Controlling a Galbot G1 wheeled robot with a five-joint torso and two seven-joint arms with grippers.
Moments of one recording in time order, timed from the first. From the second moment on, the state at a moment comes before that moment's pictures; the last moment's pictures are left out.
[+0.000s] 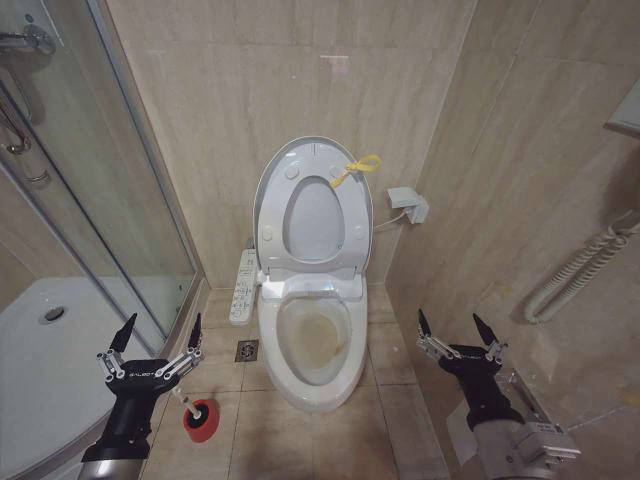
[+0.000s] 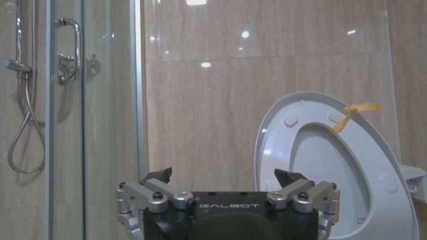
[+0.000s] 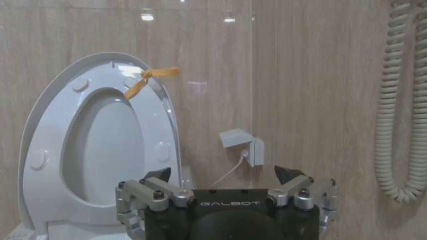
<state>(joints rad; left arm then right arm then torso) 1.87 -1.36 -0.67 -2.50 -0.17 -0.15 -0.09 -1.79 1.42 0.58 2.50 0.18 -0.11 0.21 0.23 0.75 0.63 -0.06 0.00</state>
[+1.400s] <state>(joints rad) 1.87 -1.36 -0.67 -2.50 -0.17 -0.15 -0.09 -1.79 1.42 0.58 2.50 0.18 -0.11 0.21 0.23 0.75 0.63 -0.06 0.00</state>
